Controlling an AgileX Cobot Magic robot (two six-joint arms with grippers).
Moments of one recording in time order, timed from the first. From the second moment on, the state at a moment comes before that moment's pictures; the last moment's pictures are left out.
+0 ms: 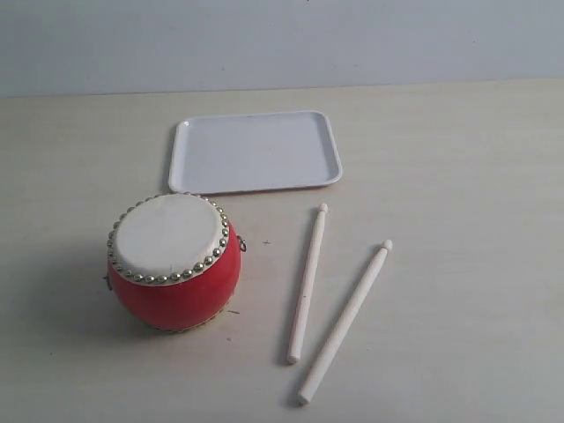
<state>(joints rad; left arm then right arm) 0.01 0.57 -0.81 0.70 -0.39 -0.98 0.11 0.01 -0.01 0.00 0.36 0.15</state>
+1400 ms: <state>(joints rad) 0.01 1.70 -1.69 -0.47 1.17 0.25 0.11 0.01 -0.01 0.00 0.36 0.15</state>
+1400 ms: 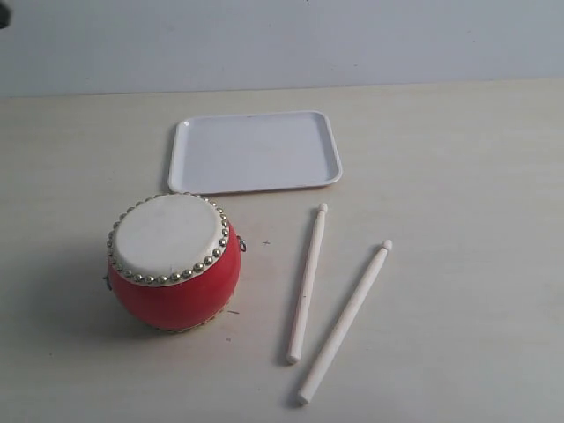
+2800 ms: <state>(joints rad) -0.94 2.24 -1.72 0.00 1.11 -0.39 0.11 0.01 -0.01 0.00 0.36 0.15</state>
